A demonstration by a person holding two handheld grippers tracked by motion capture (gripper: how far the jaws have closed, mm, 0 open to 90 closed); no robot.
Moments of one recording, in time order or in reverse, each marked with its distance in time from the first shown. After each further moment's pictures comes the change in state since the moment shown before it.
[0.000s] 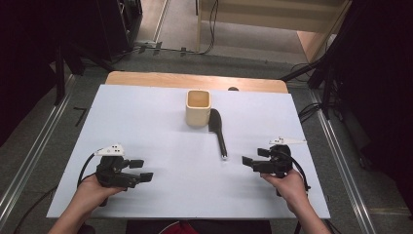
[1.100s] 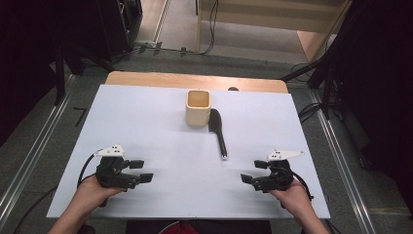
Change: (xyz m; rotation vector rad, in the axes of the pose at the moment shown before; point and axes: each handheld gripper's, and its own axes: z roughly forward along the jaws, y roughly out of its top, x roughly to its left) left arm -0.001 -0.001 0.000 -0.002 -0.007 0.004; right arm 0.014 -0.029 -0.009 0.062 0.092 -0.158
